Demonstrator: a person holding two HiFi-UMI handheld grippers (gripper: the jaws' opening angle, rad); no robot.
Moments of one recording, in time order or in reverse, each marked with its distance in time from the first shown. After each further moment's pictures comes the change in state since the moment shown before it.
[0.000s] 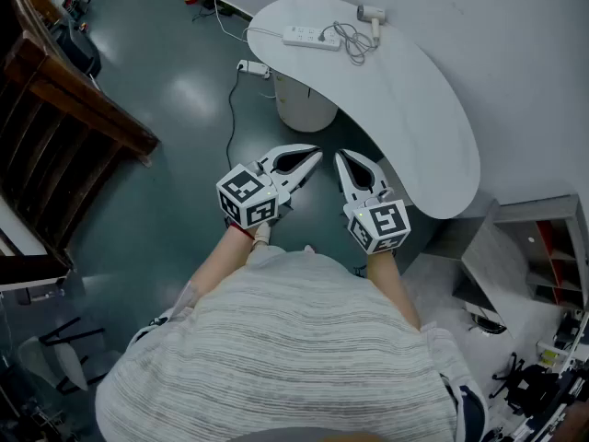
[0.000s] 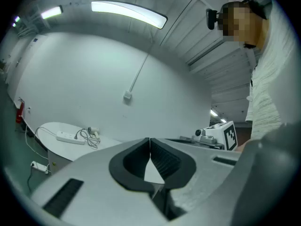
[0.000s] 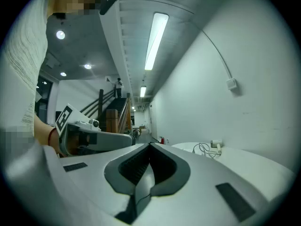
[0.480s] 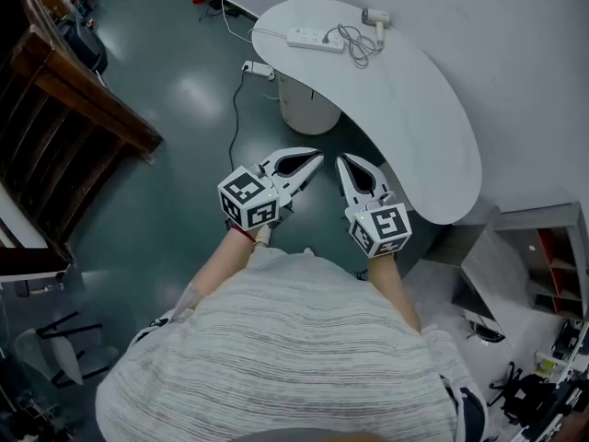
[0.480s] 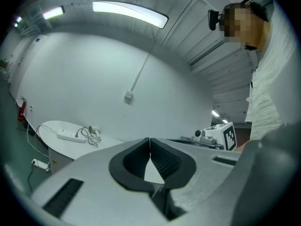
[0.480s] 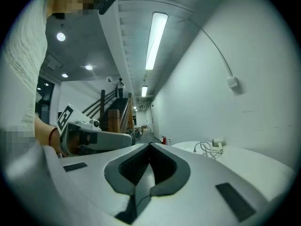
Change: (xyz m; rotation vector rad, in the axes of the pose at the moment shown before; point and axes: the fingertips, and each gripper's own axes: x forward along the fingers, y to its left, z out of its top) left arm 0.007 -0.006 -0.007 -0.015 0.002 0.015; right arm -0.009 -0.006 -0.006 0.011 0.006 0.022
